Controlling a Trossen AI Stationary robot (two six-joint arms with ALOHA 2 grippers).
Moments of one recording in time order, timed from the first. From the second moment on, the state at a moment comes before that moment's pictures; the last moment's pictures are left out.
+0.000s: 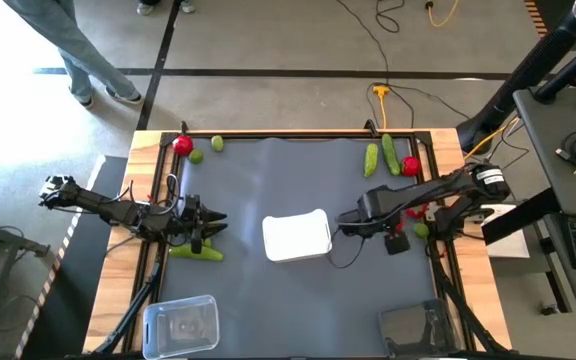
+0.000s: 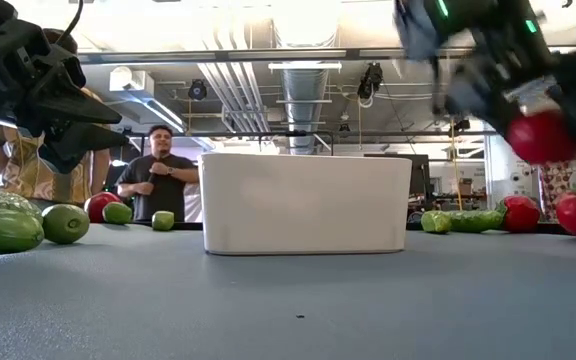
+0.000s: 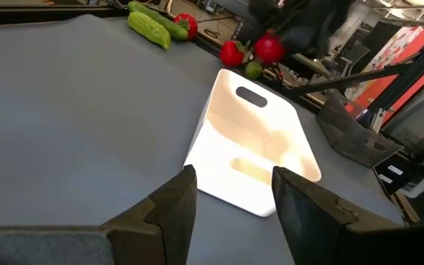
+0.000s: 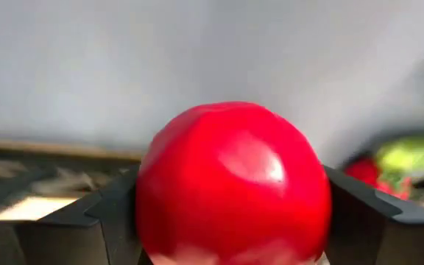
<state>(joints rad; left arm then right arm) -0.31 0.29 0.04 0.00 -0.44 -0.59 0.12 1.64 1.23 -1.56 0.08 -0.08</state>
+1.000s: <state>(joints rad) -0.31 0.29 0.04 0.00 -0.44 -0.59 0.06 1.97 1.60 -0.88 0.03 0.13</state>
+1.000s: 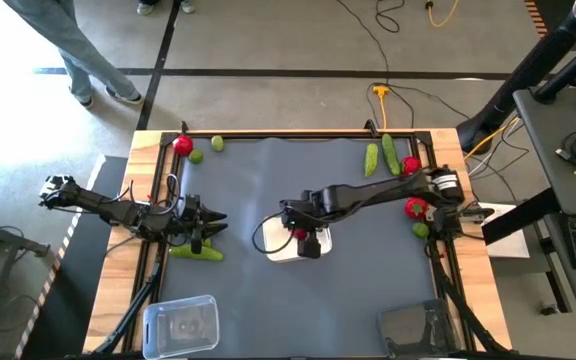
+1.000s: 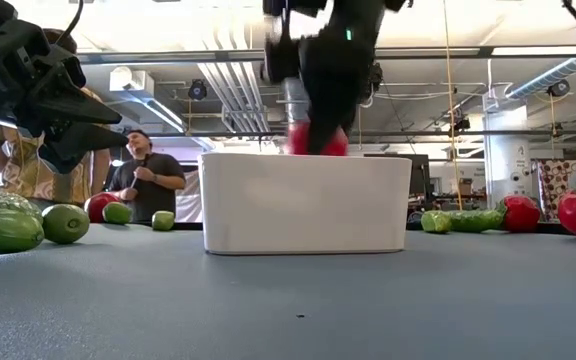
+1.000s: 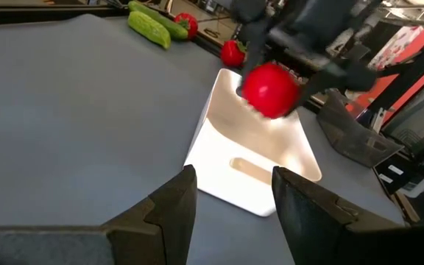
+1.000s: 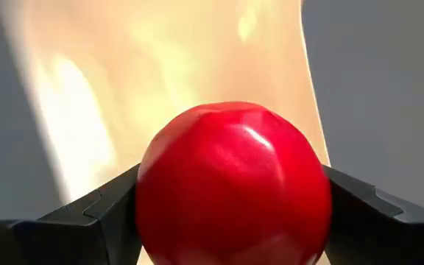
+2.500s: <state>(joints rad) -0.31 0.29 0.04 0.00 -0.44 -0.59 -0.36 1.51 1.04 -1.46 0.01 0.58</state>
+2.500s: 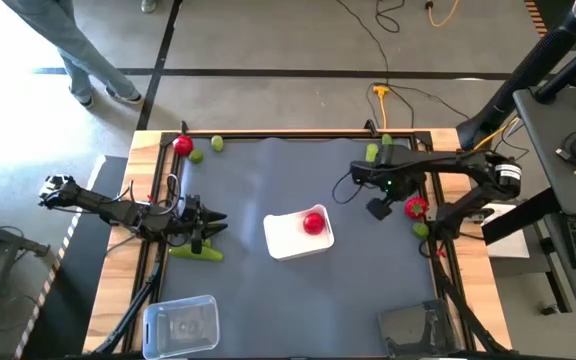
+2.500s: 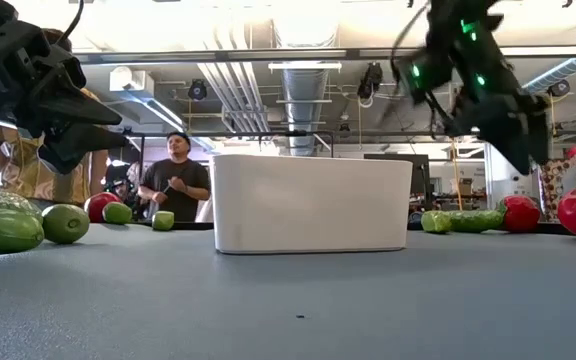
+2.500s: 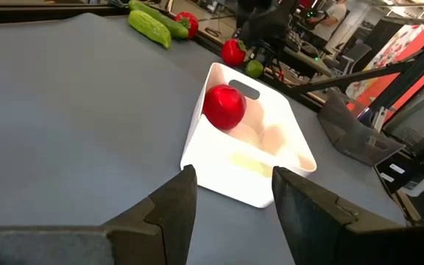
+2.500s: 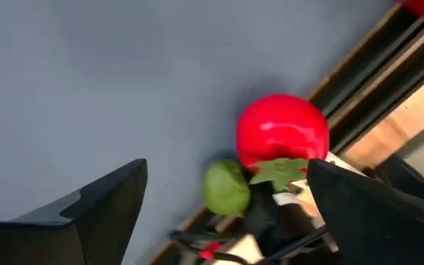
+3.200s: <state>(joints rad) -0.31 0.29 0.04 0.00 -0.44 -0.59 -0.54 1.75 0.83 -1.36 0.07 0.33</state>
